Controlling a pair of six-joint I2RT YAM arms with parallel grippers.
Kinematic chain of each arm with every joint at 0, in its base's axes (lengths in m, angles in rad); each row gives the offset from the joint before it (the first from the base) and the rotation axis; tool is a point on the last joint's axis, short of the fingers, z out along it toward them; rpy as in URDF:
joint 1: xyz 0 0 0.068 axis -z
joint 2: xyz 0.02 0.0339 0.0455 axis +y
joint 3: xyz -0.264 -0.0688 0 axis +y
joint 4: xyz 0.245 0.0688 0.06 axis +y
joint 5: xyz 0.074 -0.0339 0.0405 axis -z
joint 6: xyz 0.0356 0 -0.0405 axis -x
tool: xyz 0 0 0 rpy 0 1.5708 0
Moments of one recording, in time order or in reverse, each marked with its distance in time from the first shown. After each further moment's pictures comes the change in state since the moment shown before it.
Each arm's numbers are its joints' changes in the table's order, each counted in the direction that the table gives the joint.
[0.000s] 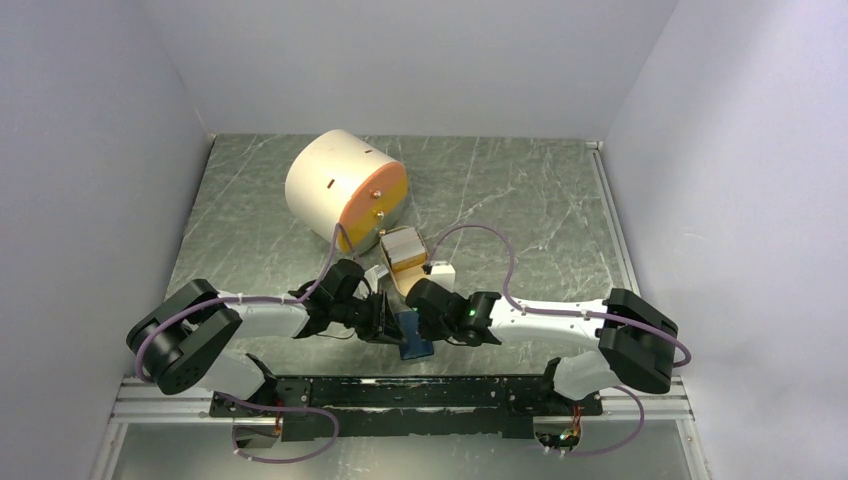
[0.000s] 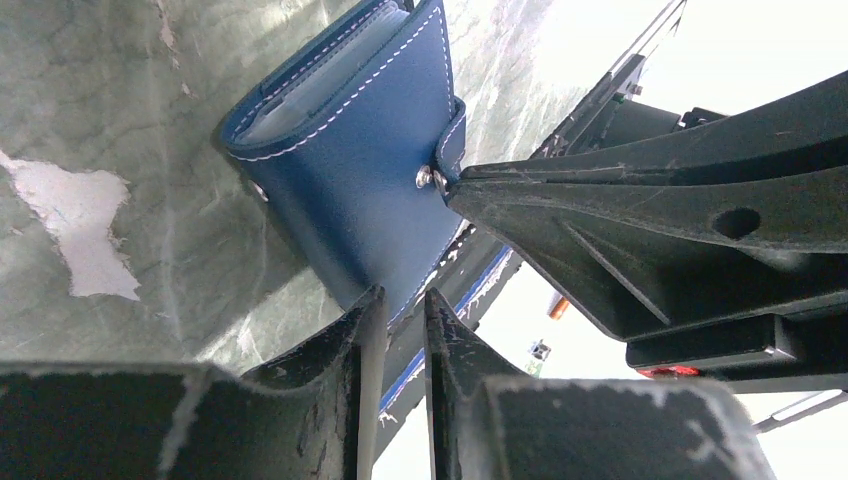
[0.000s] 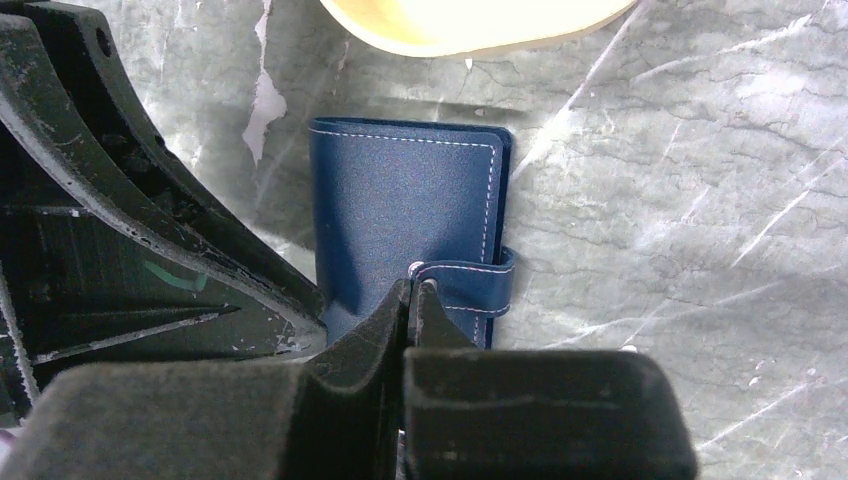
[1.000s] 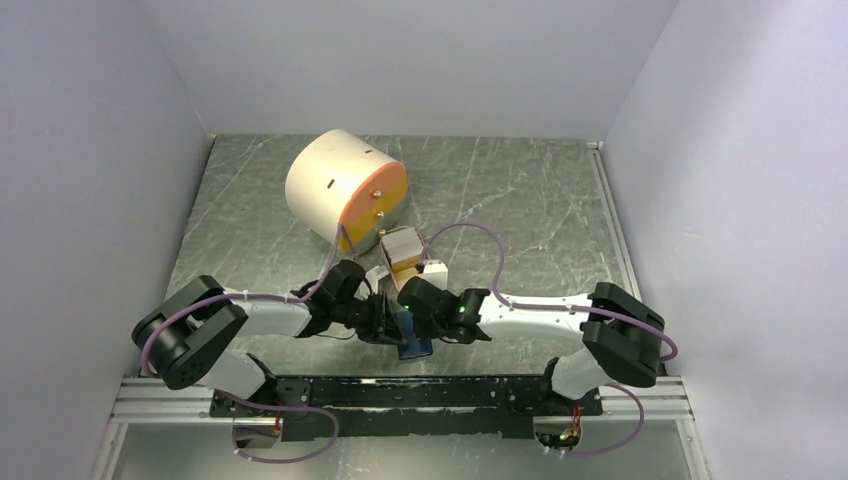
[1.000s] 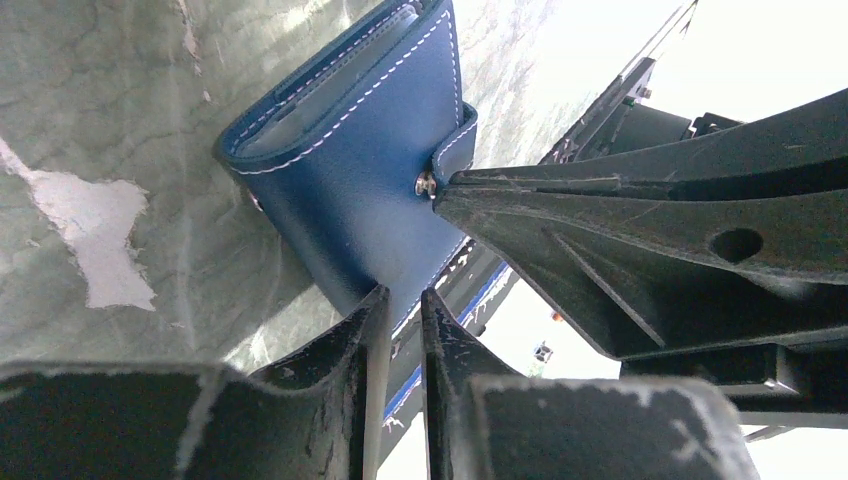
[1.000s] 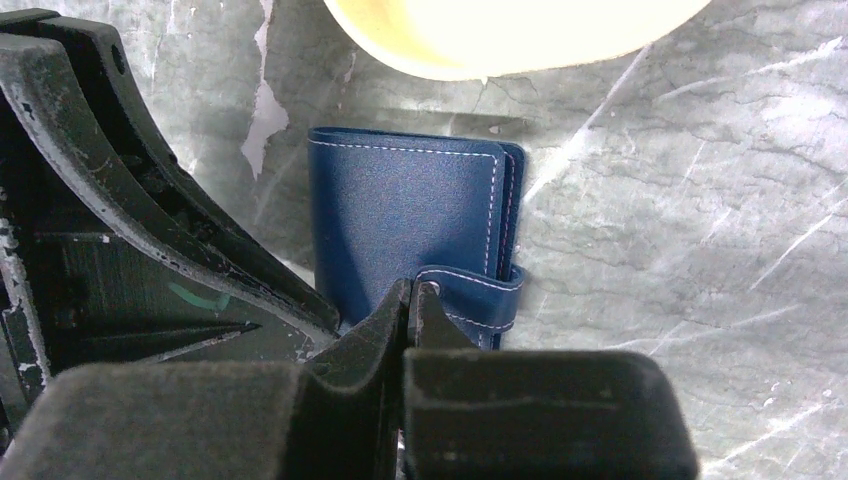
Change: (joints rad) left arm 0.000 0.031 0.000 -0.015 -0.003 0.000; right arm 0.000 0.071 -0.046 0.003 0.000 0.015
